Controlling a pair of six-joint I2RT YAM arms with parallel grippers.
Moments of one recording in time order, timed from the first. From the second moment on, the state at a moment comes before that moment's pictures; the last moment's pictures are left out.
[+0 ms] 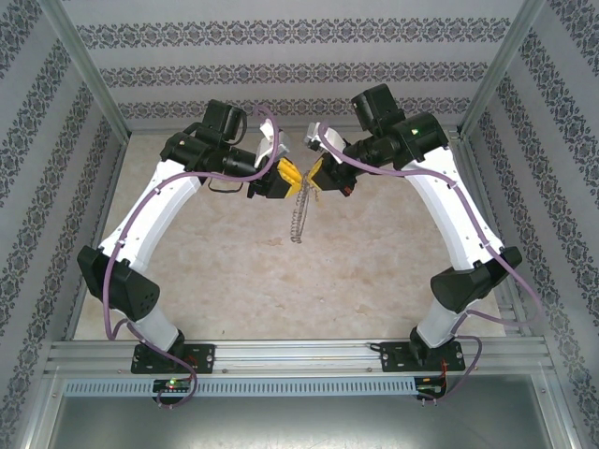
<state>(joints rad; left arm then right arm) -0.39 1.66 1.81 -0.98 1.08 0.57 0.47 1.71 2.11 -1.37 -0.69 -0.58</state>
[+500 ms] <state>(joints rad) -0.39 1.67 1.81 -0.98 1.15 0.57 0.47 1.70 2.09 -1.37 -0.69 -0.58</state>
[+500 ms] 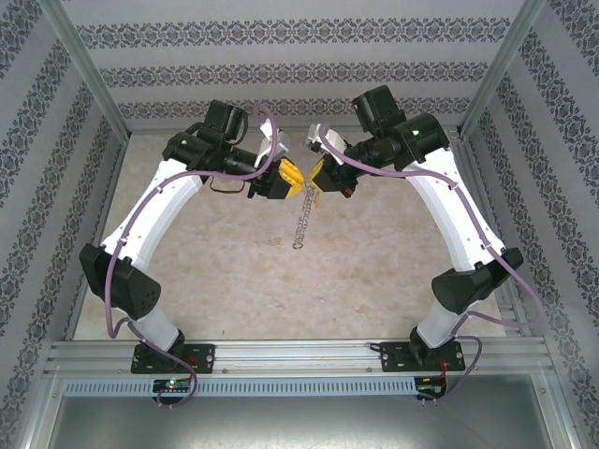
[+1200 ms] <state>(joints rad) -0.39 1.71 1.79 -0.93 1.18 0.53 0.47 1.70 2.08 -1.35 -0.69 -0.58</state>
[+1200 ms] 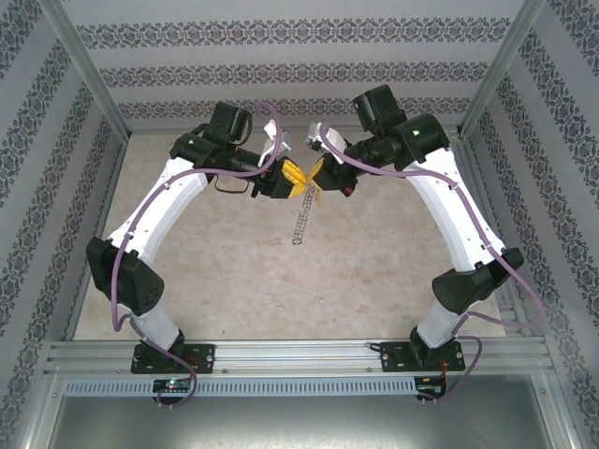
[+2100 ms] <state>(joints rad) -0.39 1.69 1.69 -0.73 1.08 0.42 0.47 1.68 2.02 -1.29 -0.67 -0.58</state>
